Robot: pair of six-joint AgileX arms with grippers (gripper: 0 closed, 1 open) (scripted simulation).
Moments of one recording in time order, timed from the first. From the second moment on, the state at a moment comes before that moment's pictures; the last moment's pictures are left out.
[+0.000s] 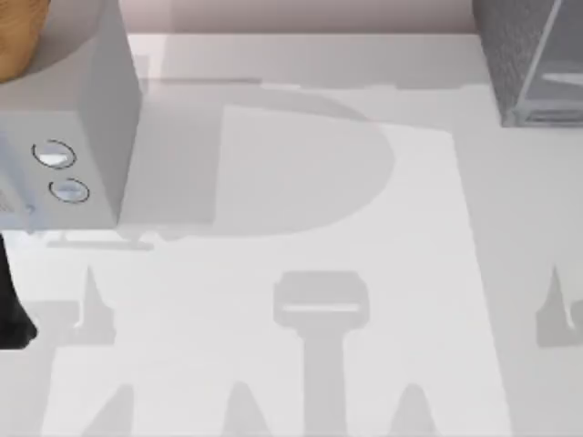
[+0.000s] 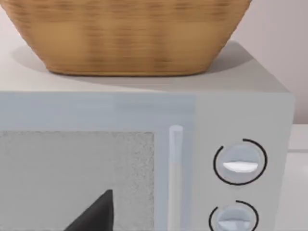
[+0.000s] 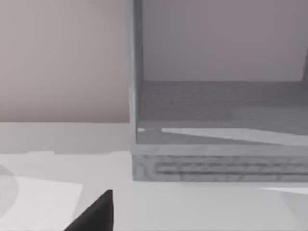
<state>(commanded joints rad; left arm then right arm) 0.00 0.00 0.00 0.00 0.00 0.00 0.00 0.00 0.00 0.00 0.00 0.00</state>
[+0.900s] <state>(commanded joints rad) 0.00 0.00 0.00 0.00 0.00 0.00 0.78 0.33 0.15 -0.22 -0.23 -0.46</state>
